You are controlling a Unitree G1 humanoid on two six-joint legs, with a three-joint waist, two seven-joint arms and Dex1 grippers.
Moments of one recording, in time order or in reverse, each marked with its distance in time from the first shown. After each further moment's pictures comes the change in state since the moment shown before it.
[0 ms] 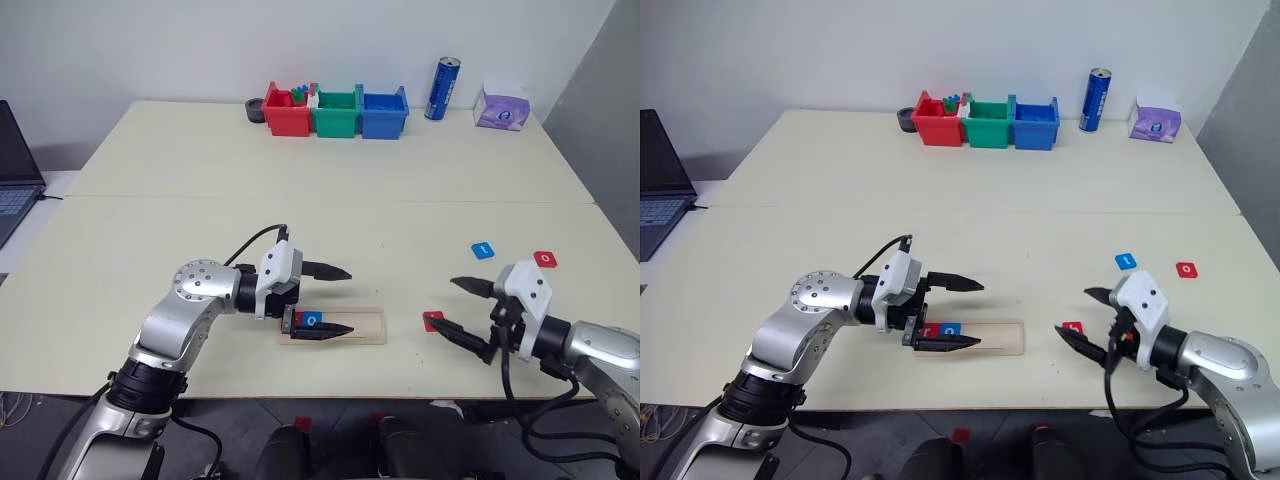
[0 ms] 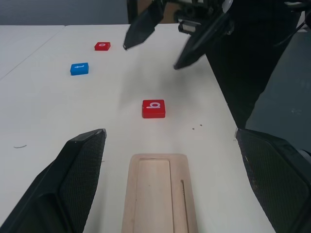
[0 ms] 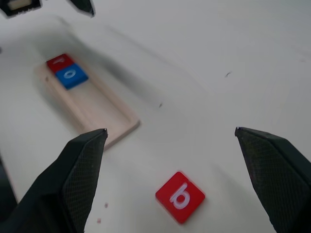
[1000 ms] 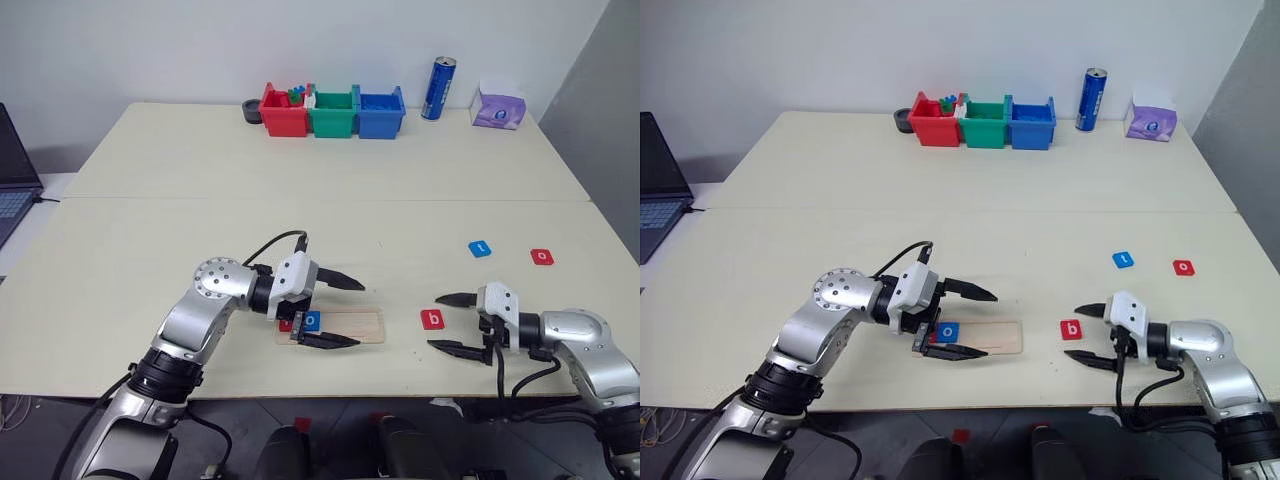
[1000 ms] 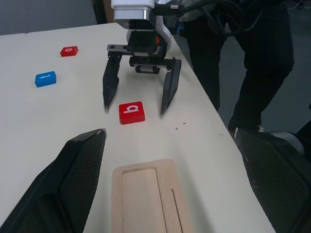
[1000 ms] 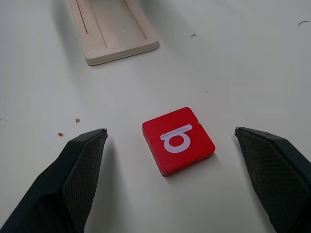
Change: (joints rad) left arm -0.034 -0.034 -0.057 0.089 0.050 -0.112 -0.092; right arm -0.226 -0.060 0.241 0.615 -0.112 -0.509 0.246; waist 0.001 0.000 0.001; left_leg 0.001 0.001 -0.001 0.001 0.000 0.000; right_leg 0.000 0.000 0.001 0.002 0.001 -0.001
